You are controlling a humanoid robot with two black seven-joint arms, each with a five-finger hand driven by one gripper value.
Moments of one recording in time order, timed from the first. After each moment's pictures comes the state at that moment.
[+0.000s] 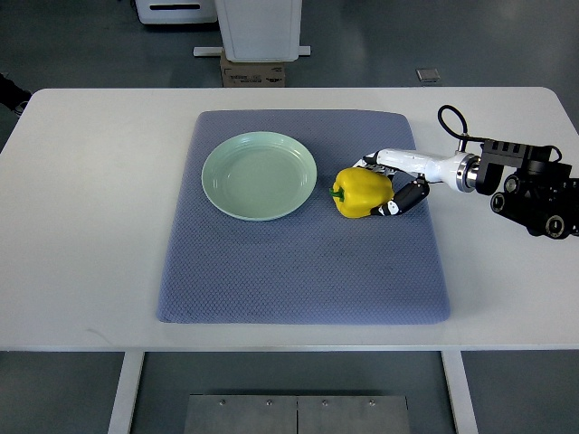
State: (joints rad) left arm -0.04 0.00 -0.11 -0.23 0.02 0.17 0.04; right arm 1.24 -0.29 -0.37 0.68 -0.84 0.06 0.49
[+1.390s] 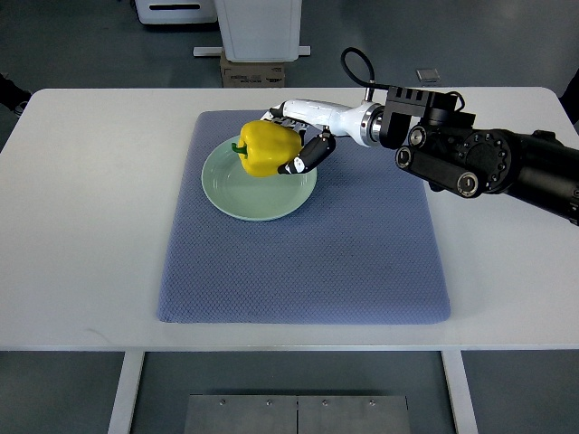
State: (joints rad) left arm -0.03 0.00 -0.11 -0.23 0.02 0.17 0.04; right arm 1.41 -0.03 -0.27 0.66 -0.78 0.09 0.30
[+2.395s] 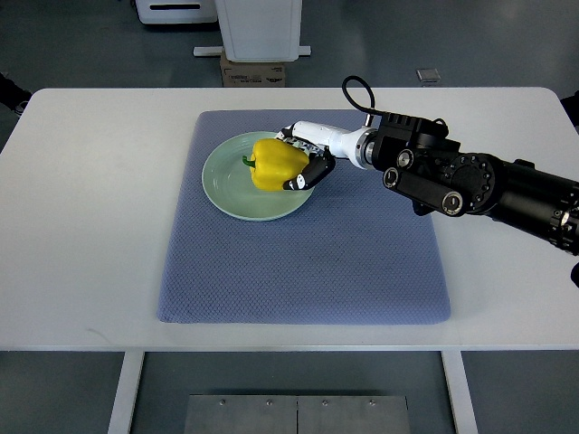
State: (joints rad) left arm -0.03 0.00 -0.11 -0.23 0.02 0.17 0.04; right arm 1.33 0.00 -0.23 0.64 -0.74 0.07 0.14
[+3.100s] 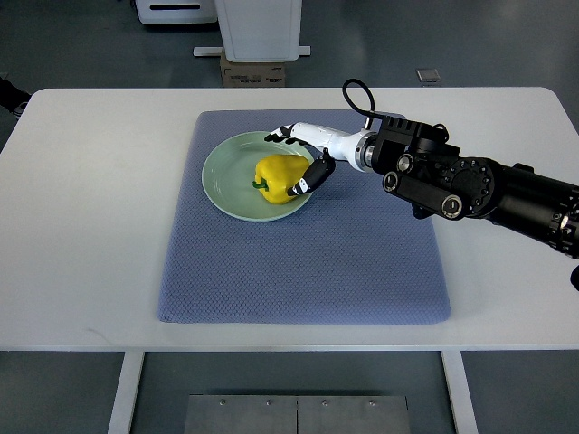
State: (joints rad) left arm -0.04 0.00 -0.11 -0.23 0.02 0.17 0.04; right arm 1.32 0.00 -0.23 0.64 -0.74 0.05 0.17
